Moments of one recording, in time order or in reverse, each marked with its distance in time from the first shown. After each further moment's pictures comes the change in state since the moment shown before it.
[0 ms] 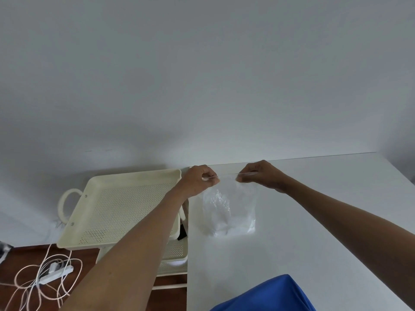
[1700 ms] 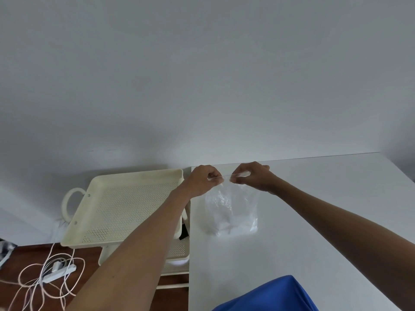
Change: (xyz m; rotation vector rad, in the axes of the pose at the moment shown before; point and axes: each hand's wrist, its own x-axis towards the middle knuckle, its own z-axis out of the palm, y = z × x) left_hand -0.003 0.012 0.004 0.040 -0.023 0.025; right_hand 0.002 -0.014 0.026 -0.286 0.109 -0.048
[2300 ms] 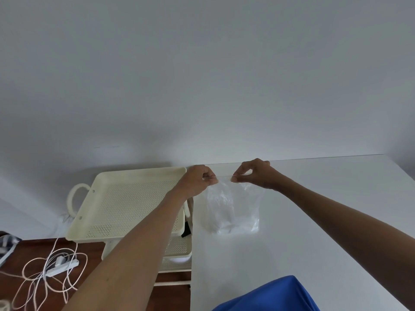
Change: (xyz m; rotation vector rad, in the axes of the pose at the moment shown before) left_hand -0.008 -0.026 -0.011 0.026 0.073 -0.032; right_hand 0.004 -0.007 -0.003 -0.030 -0.049 -0.057
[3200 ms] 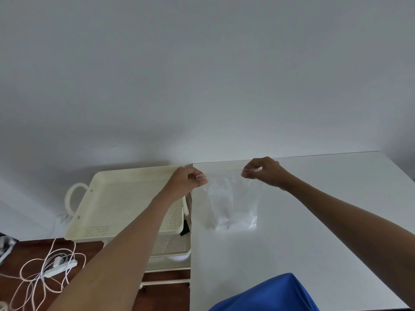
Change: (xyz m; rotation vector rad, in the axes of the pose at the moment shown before) left_hand -0.016 -0.028 -0.011 -0.202 0.048 -0.053; right_hand -0.019 0.012 -0.012 0.090 0.093 0.105
